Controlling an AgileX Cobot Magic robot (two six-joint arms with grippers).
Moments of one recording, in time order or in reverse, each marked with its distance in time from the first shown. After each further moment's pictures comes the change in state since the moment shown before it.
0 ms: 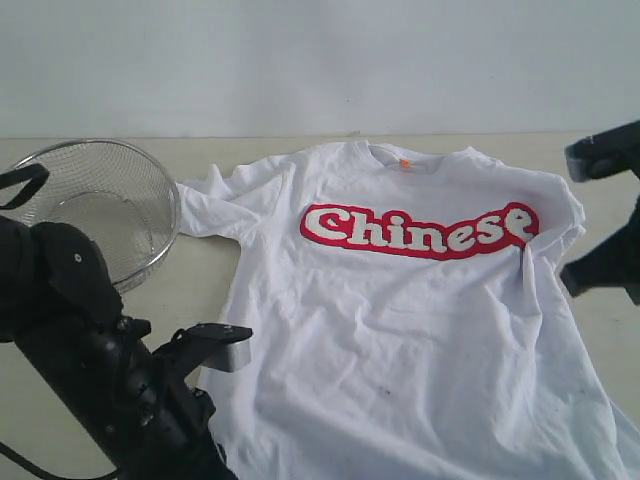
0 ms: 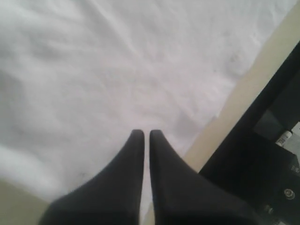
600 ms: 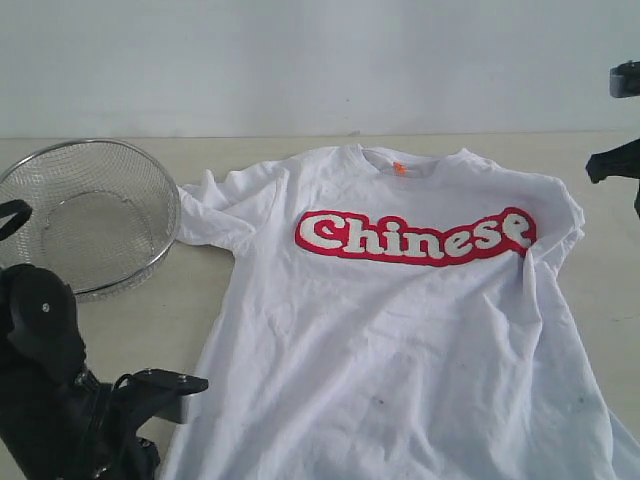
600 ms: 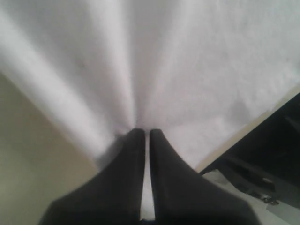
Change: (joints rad) left arm 0.000 -0.043 0.120 0.176 -0.044 -0.231; right arm -0.350 0.390 -0.448 0.304 0.022 -0.332
